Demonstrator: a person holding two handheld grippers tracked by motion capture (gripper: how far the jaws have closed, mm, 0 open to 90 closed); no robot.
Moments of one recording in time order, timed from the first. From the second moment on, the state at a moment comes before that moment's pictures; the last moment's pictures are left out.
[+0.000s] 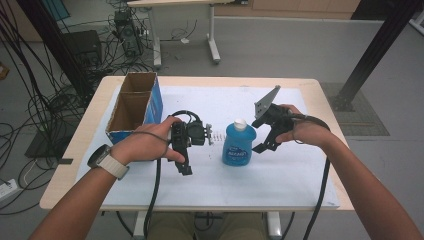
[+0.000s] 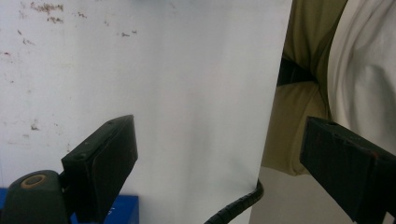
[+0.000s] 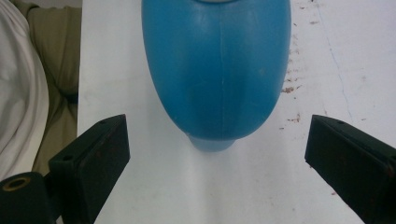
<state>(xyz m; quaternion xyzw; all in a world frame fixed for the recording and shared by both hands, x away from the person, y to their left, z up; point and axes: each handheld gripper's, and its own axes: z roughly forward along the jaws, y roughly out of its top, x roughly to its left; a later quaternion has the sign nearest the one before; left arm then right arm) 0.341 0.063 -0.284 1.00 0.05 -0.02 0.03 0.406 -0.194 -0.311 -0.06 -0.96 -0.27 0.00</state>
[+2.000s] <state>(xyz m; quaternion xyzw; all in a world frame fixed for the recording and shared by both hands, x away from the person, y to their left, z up) 0.341 0.065 -0.284 1.00 0.05 -0.02 0.03 0.407 -0.194 -0.311 -0.07 -0.96 -0.27 0.00</state>
